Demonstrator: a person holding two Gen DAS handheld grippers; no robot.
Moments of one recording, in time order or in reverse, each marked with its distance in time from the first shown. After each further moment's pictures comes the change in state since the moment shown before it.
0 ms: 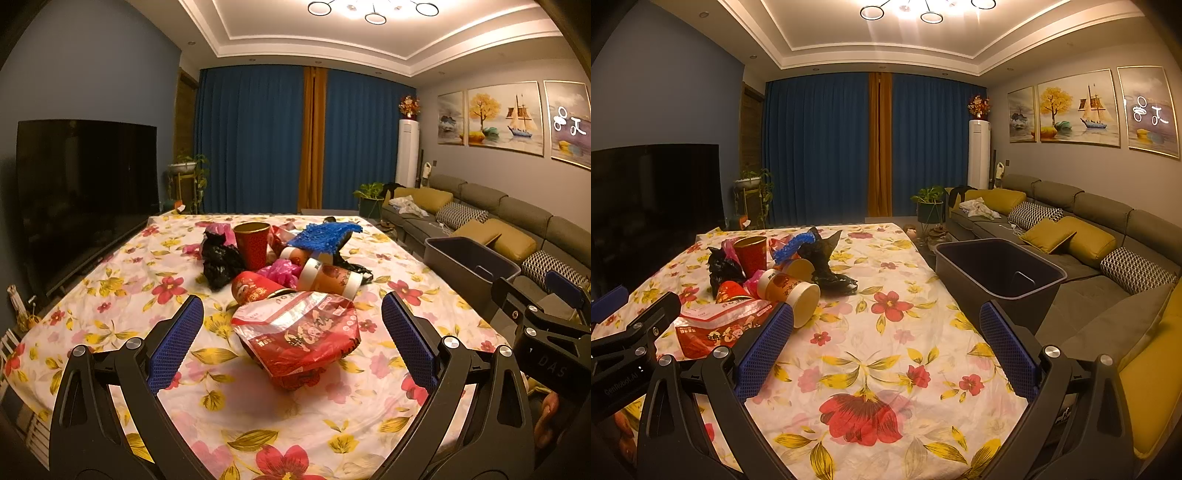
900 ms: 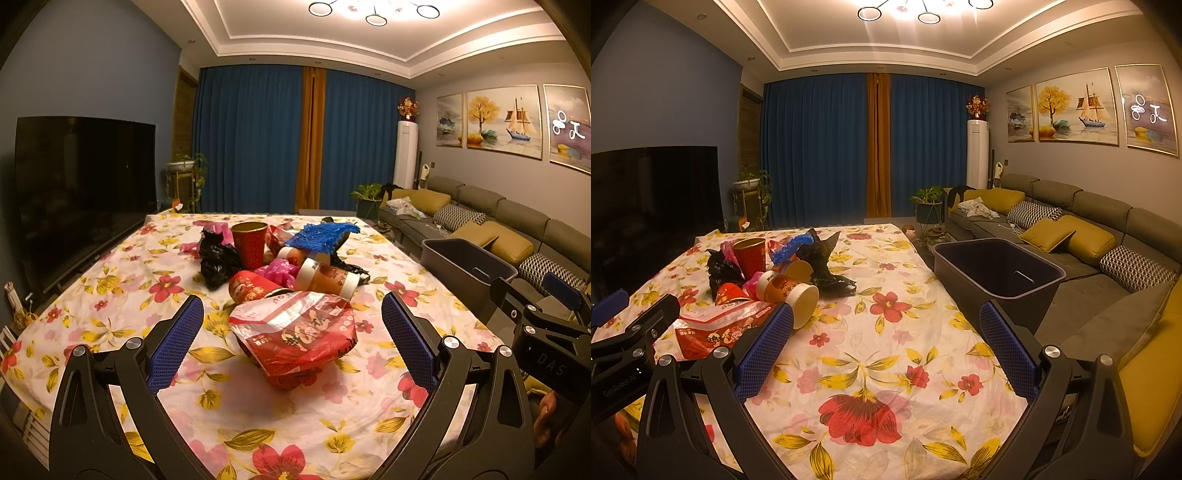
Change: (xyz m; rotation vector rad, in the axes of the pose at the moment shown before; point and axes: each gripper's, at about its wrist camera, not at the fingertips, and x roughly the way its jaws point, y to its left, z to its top) left arm 0.001 -0.003 -0.002 -0.004 -0.001 -0.003; right arm 0.000 -0.001 0.000 0.003 -0.002 0.001
